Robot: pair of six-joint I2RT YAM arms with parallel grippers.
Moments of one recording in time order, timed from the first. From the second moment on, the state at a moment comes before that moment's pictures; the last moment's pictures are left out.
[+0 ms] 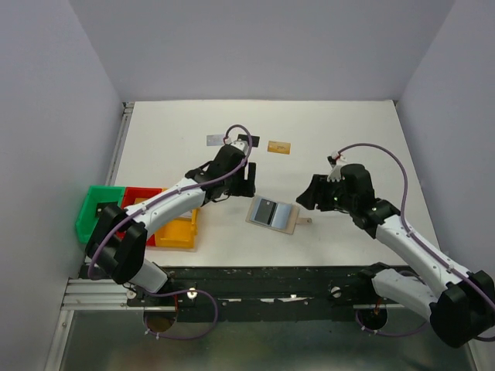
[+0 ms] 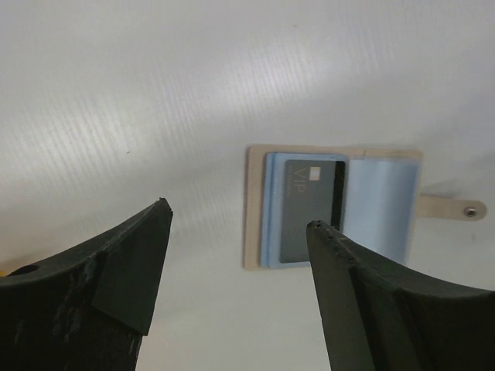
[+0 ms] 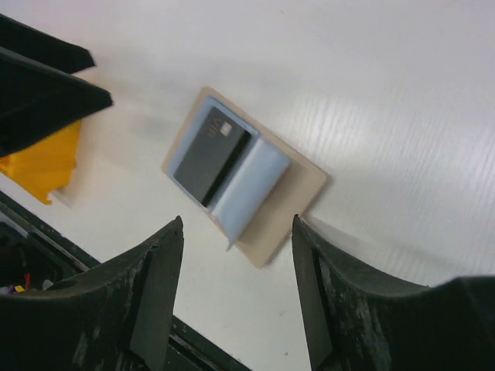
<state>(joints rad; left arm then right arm) -0.67 1.49 1.02 -0.36 -0.08 -0.46 0.42 1.00 0.61 -0.25 -0.25 0.44</state>
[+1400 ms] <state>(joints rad) -0.66 1.66 0.92 -0.05 0.17 -0.61 0.47 1.66 0.62 0.28 -0.54 0.76</state>
